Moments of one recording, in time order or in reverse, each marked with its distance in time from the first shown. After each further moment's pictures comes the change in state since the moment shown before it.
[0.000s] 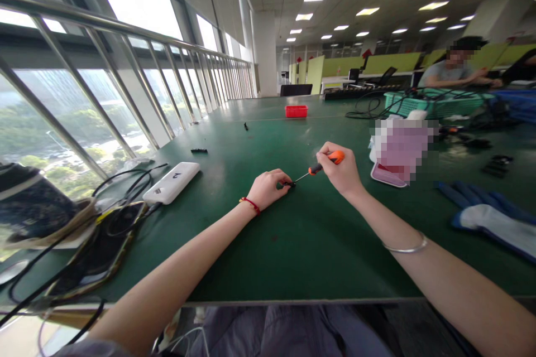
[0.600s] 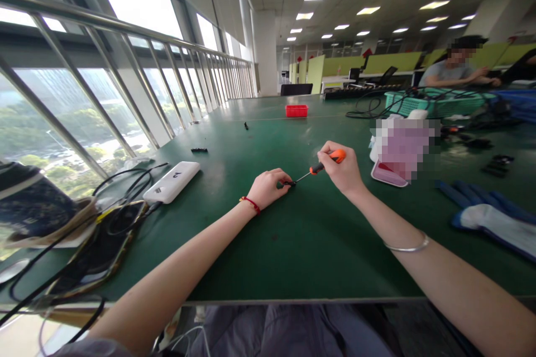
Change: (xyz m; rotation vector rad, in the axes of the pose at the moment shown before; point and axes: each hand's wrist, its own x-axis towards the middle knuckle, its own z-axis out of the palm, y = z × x) left_hand -0.001 -0.002 0.001 0.004 0.007 0.007; right_hand 0.001 0.000 -0.002 0.022 -0.012 0.009
